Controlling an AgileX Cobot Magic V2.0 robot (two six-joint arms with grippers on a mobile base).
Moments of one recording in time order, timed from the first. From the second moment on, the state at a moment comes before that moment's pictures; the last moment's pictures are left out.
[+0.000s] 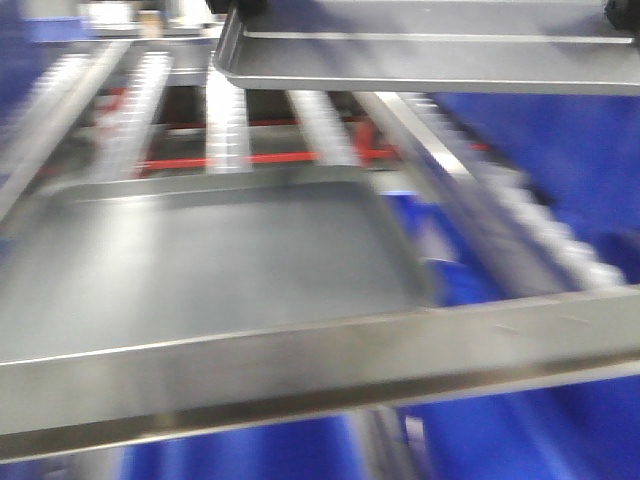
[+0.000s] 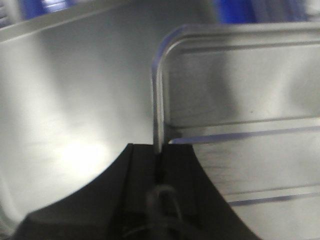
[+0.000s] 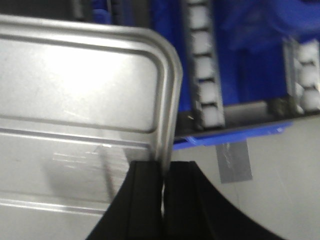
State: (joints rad) left arm -0.85 1.69 -1.76 0.27 1.21 -0.65; right arm 0.37 1.33 -1.30 -0.17 1.07 0.44
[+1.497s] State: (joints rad) left arm -0.85 1.69 -1.76 0.27 1.21 -0.65; right arm 0.37 1.33 -1.30 -0.18 1.07 0.44
